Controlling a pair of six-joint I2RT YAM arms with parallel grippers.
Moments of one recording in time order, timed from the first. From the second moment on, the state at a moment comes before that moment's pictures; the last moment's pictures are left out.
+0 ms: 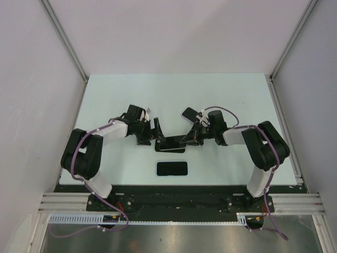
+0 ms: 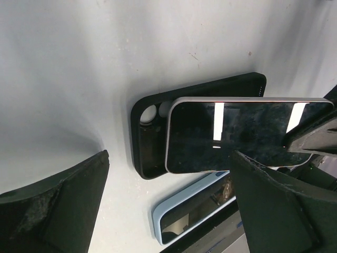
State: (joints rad) left arm -0.34 1.65 0.91 -0.32 0.44 -0.52; right arm 0.42 1.80 0.78 0.36 -0.85 0.97
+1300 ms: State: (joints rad) left arm -0.47 1.69 0.97 -0.36 0.33 -0.53; right arm 0.45 1.98 0.81 0.54 -0.89 0.96
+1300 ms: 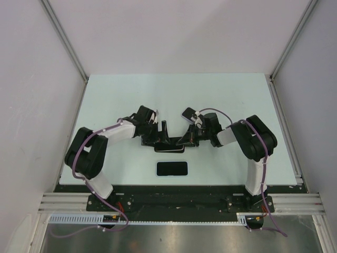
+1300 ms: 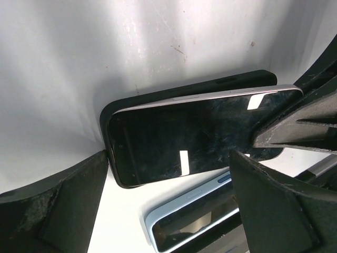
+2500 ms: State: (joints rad) left arm -0.59 1.45 0.89 -0.33 0.14 -0.45; right arm 0.48 1.96 0.85 0.40 -0.83 0.87
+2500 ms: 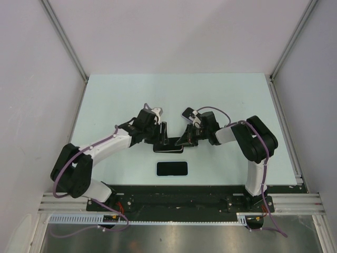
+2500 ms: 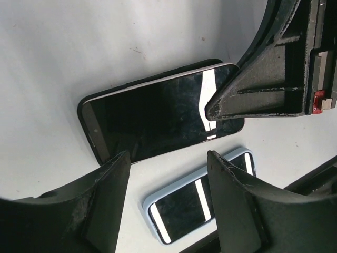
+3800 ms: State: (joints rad) left arm -0.66 1.62 0.93 -0.32 0.05 -0.47; right arm 0.65 1.91 1.15 -0.26 -0.41 0.59
